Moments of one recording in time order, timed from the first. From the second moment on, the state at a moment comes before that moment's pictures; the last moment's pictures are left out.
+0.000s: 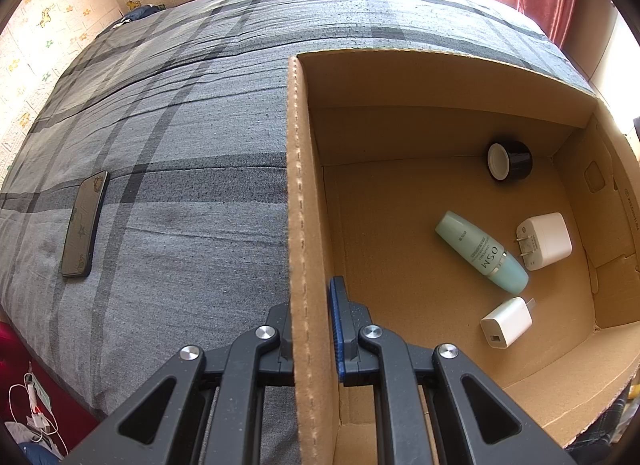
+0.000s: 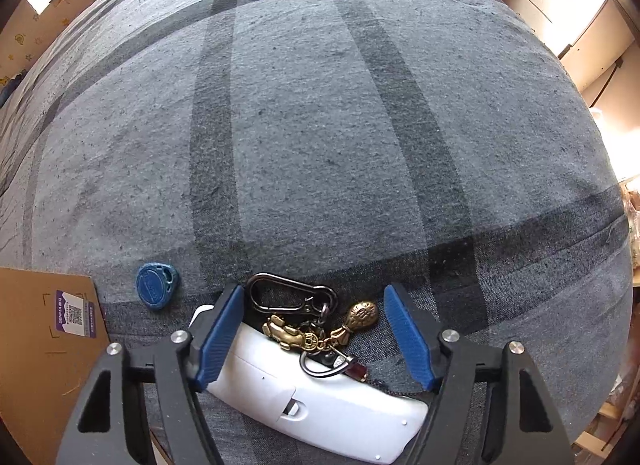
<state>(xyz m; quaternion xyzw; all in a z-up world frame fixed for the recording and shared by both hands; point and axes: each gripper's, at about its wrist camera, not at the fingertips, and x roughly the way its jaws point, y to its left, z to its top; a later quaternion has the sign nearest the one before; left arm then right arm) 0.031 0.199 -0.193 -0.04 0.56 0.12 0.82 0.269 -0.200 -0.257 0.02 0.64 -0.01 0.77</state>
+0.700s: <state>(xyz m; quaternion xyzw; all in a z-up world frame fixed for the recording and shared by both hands) 0.031 0.198 -0.193 -0.04 0.56 0.12 0.82 0.239 -0.186 -0.197 -0.01 0.61 0.02 0.79</state>
